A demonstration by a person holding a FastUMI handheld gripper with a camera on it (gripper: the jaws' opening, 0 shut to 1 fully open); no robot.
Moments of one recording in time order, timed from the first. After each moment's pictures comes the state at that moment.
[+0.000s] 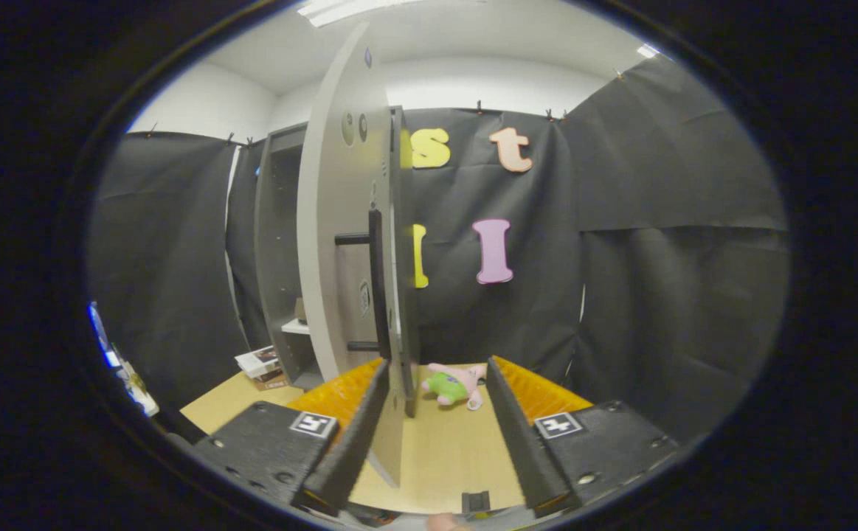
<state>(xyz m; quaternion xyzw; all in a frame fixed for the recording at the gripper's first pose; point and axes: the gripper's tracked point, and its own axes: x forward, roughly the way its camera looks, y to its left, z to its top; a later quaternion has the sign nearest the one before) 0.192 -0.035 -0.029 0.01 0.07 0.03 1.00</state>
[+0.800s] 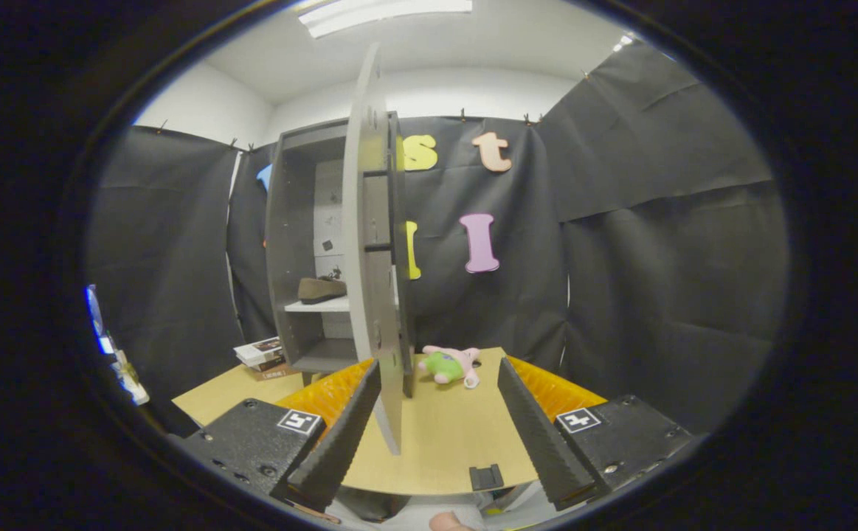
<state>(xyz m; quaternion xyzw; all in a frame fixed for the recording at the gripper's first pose) 0.121 -0.008 -0.127 0.03 0.06 0.04 1.00</state>
